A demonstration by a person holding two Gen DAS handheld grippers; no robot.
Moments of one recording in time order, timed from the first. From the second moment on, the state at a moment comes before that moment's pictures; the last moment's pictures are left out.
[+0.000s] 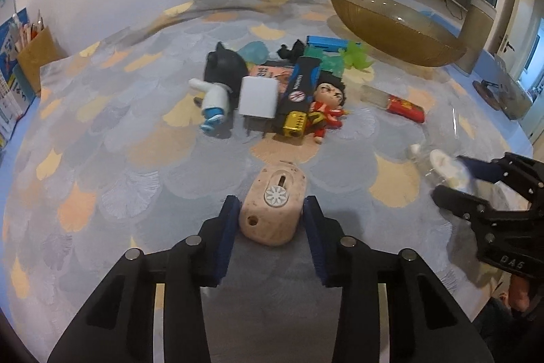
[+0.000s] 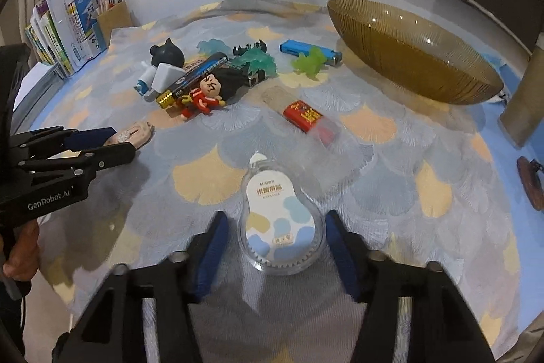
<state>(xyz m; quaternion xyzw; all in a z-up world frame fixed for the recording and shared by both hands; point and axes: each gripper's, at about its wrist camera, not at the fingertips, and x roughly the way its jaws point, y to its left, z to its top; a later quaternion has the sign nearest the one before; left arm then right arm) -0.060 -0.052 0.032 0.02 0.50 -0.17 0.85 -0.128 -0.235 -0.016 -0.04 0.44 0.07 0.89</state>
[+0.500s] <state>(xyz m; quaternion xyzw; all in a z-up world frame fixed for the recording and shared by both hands) -0.041 -0.088 0.123 0.00 0.41 -0.21 0.88 -0.131 -0.269 0.074 0.02 0.35 0.13 0.93</state>
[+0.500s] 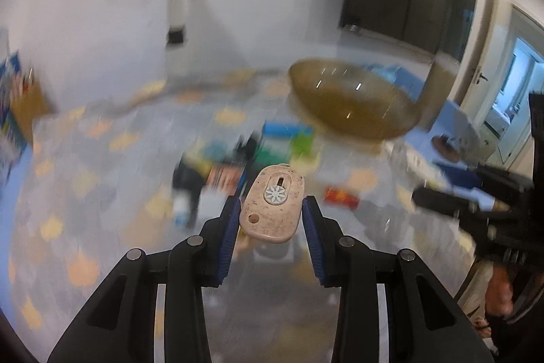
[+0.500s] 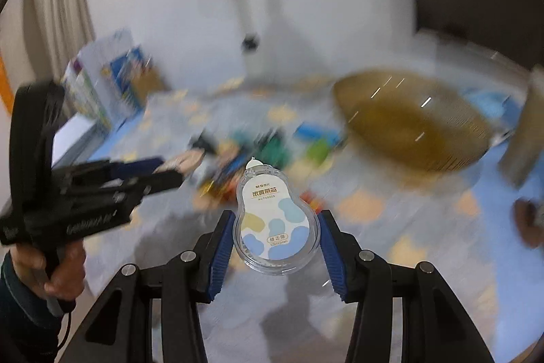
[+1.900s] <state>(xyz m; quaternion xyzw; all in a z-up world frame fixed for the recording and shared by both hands) -0.038 -0.025 0.085 -0.08 0.45 -0.07 0.89 -0.085 -0.348 0.054 0.08 0.37 0.01 0.93</state>
